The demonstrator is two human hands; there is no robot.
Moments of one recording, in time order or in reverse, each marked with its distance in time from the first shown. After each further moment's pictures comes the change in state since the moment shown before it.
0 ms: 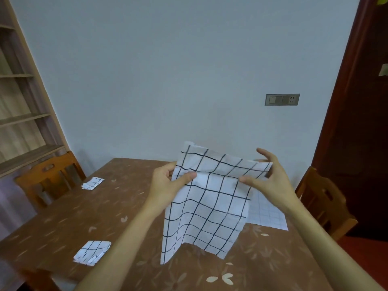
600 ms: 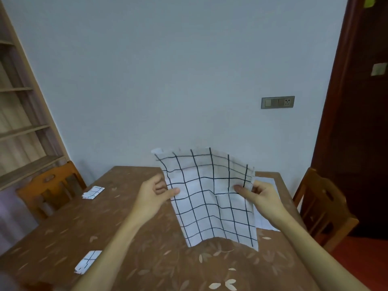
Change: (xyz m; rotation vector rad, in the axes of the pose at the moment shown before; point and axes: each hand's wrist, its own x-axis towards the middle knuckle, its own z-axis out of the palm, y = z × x) left_hand -0.004 -0.018 -0.032 0.136 -0.084 -0.093; right_hand -0.013 0.015 0.022 0.277 -0.094 0.038
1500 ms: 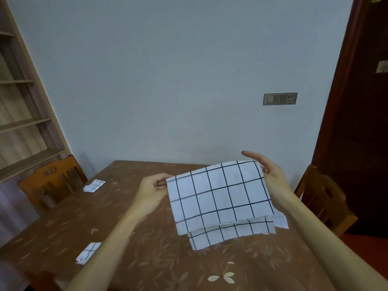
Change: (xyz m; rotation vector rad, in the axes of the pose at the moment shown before) left_hand -0.002 -0.003 0.001 -0.079 0.001 -0.008; right_hand 0.012 -0.024 -0.016 0.080 0.017 -0.051
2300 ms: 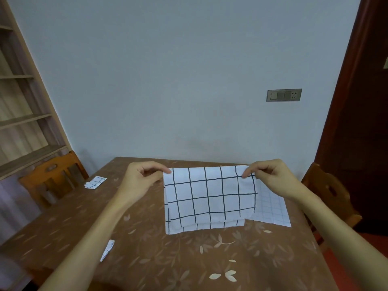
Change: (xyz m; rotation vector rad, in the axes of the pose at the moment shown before) left_hand 0.014 0.017 -0.036 0.155 0.051 0.140; right_hand 0.021 0.011 -0.019 -0.471 -0.184 -0.109
